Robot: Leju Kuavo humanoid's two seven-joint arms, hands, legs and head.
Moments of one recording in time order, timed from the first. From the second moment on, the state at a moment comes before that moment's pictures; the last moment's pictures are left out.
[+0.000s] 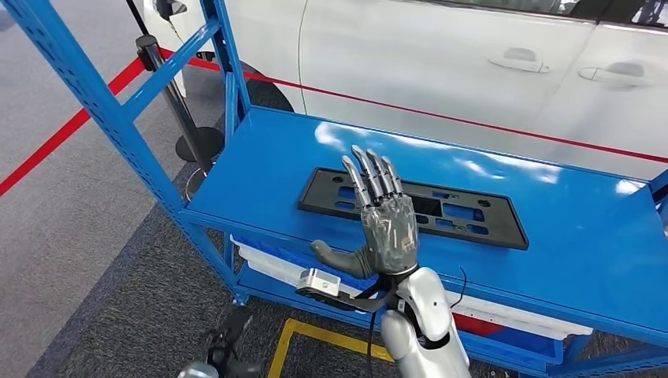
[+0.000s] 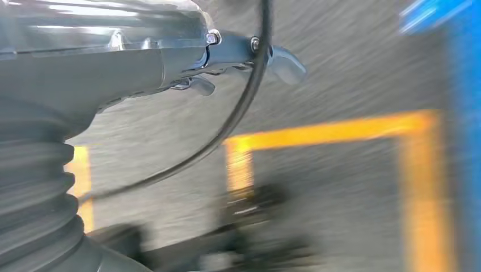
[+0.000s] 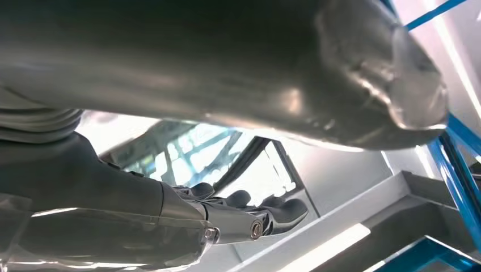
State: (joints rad) left arm -0.37 -0.24 1.15 -0.28 -1.45 0.12 0.04; right arm -0.23 0.24 0.34 -1.54 1.24 -0.39 -0.27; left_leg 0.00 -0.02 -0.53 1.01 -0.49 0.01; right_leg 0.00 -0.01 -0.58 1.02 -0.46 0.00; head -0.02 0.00
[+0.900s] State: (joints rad) left arm -0.38 -0.21 1.16 -0.29 -1.25 0.08 -0.16; right arm -0.28 0.25 0.37 -1.44 1.16 -0.42 -0.31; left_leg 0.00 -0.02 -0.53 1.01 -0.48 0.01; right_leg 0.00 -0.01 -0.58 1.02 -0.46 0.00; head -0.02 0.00
